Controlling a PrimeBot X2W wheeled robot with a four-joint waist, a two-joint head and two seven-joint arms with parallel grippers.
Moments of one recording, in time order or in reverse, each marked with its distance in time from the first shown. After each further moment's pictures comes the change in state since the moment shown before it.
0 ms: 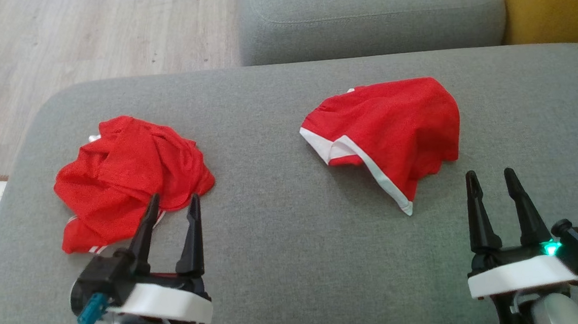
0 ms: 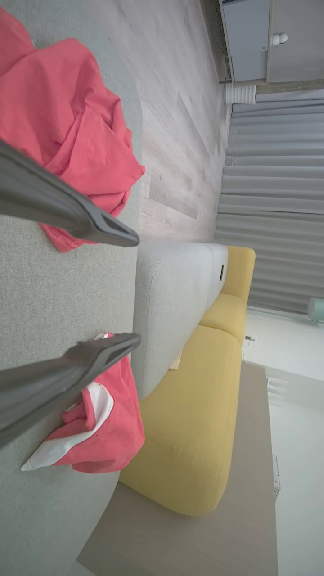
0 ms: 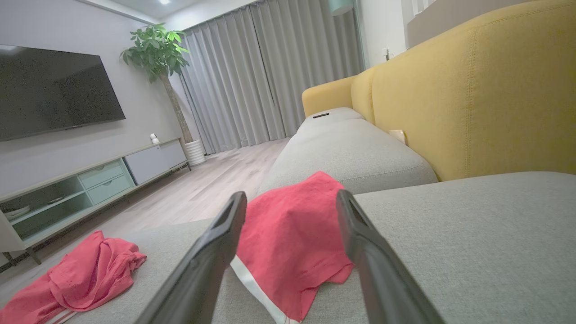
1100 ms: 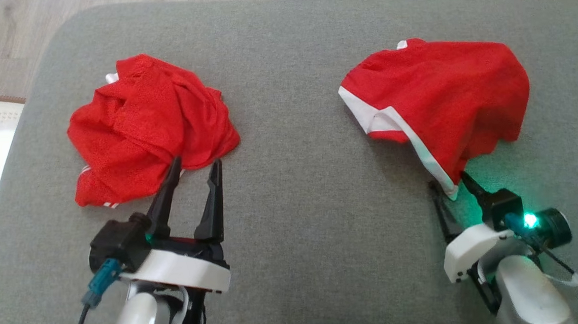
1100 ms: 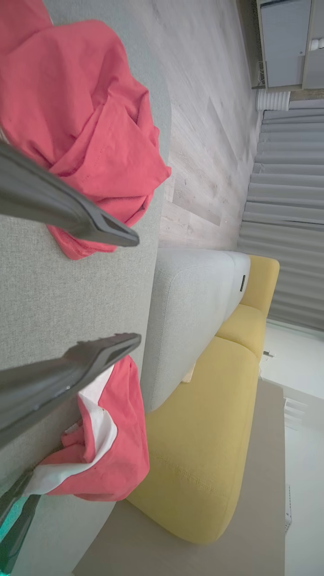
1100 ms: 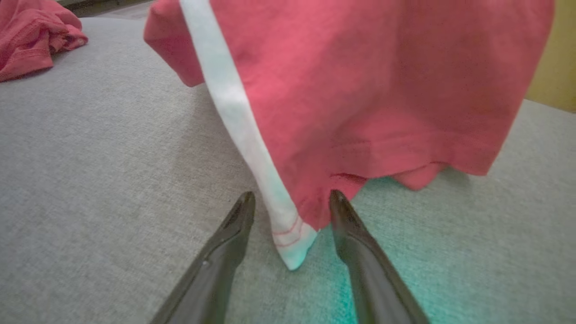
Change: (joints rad) left arm -0.115 -0.011 -0.073 0.012 -0.042 -0.011 0.000; right arm -0.317 -0.001 -0.028 0.580 -0.445 0.000 0.005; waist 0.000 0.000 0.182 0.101
